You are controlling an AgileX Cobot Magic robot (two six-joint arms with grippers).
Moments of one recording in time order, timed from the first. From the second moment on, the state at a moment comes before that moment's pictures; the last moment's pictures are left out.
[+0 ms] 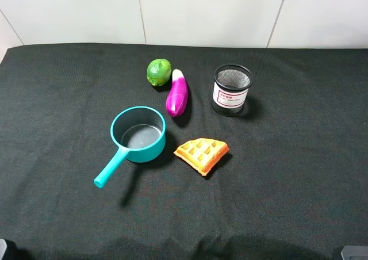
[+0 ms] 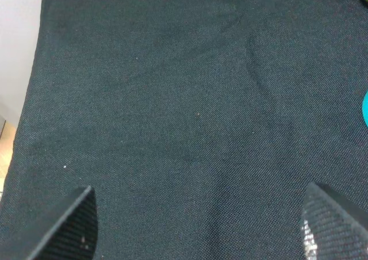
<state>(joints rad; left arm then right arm) 0.00 0.00 -0.49 0.07 1.06 0.09 -0.02 0.14 -0.53 0.02 1.08 -0.06</state>
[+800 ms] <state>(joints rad) 0.00 0.00 -0.49 0.07 1.06 0.09 -0.02 -0.01 -0.50 -0.09 1.04 0.09</state>
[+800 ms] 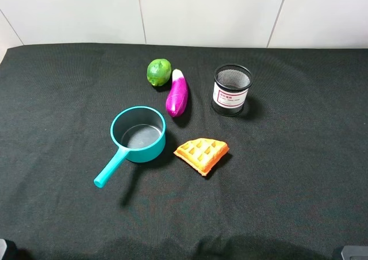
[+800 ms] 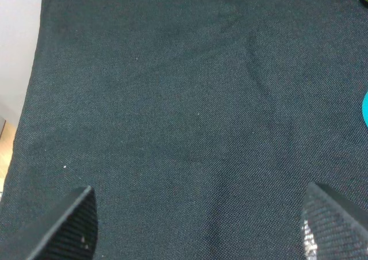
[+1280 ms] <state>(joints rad) 0.00 0.00 -0.49 0.07 1.06 0.09 -0.02 -0.01 -0.50 -0.09 1.03 0.10</state>
